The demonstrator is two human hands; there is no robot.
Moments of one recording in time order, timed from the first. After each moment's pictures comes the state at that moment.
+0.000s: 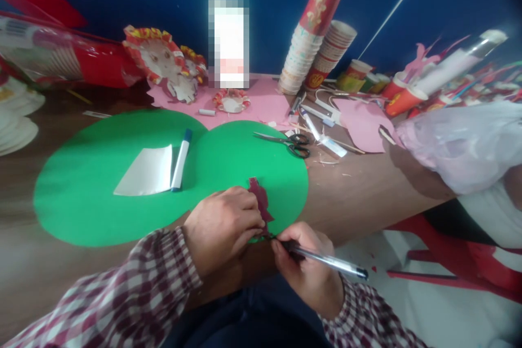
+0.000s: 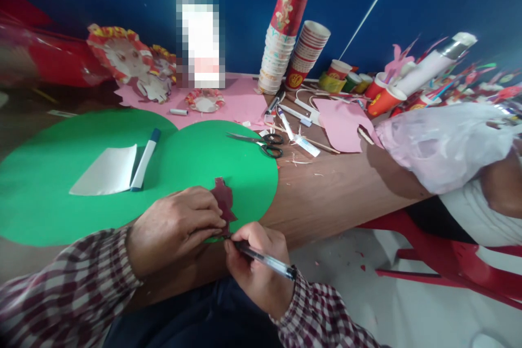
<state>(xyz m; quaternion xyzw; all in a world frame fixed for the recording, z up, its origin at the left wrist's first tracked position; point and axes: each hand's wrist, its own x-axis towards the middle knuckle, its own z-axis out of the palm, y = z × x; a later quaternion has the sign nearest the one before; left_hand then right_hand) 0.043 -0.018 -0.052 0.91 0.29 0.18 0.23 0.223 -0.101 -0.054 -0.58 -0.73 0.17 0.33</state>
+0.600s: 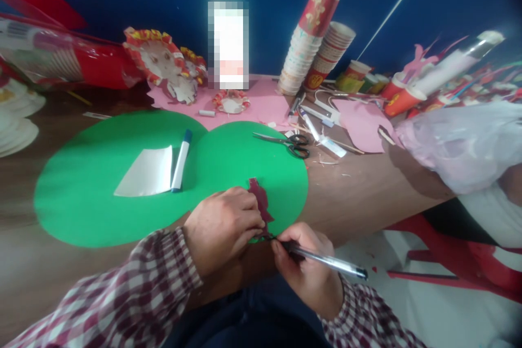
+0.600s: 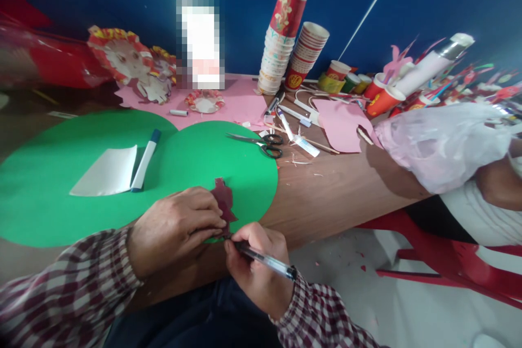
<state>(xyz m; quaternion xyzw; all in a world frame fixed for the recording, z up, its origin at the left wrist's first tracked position) 0.043 -0.018 -0.052 0.91 0.29 0.17 0.23 0.222 -0.101 -0.053 -0.58 -0.73 0.17 0.33</state>
